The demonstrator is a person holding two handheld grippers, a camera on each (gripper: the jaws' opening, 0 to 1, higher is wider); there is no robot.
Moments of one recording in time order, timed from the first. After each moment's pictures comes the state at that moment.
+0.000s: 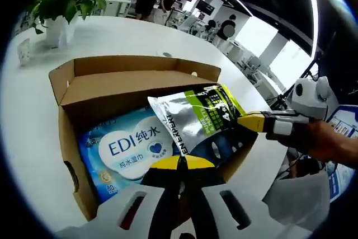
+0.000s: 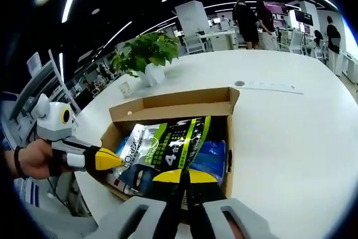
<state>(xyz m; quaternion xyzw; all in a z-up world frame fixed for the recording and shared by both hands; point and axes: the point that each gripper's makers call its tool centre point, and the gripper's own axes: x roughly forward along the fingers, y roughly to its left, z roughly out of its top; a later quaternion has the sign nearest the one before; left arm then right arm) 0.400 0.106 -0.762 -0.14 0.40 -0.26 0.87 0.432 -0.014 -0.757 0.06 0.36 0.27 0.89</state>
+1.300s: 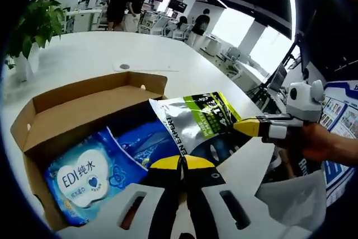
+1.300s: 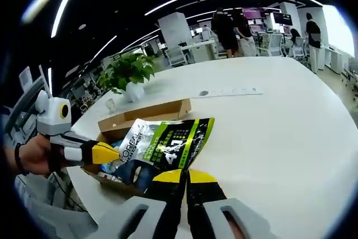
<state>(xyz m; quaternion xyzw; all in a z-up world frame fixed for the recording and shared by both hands) 0.404 0.002 -0.728 -0.09 0.38 -0.34 0.85 0.411 -0.124 -0.738 0.09 0.34 0.21 0.91</state>
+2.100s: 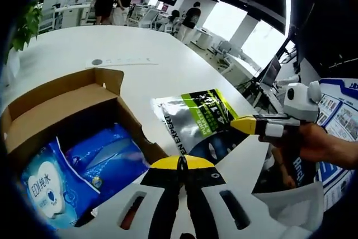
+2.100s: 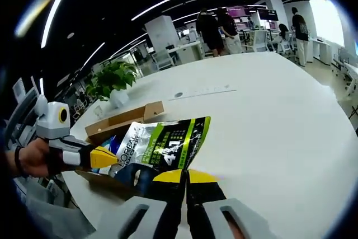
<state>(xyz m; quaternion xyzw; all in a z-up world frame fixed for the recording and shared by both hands) 0.407 -0.073 -0.739 -0.09 0.40 -0.37 0.83 0.409 -0.195 -0.742 0.11 0.34 0.17 0.92</state>
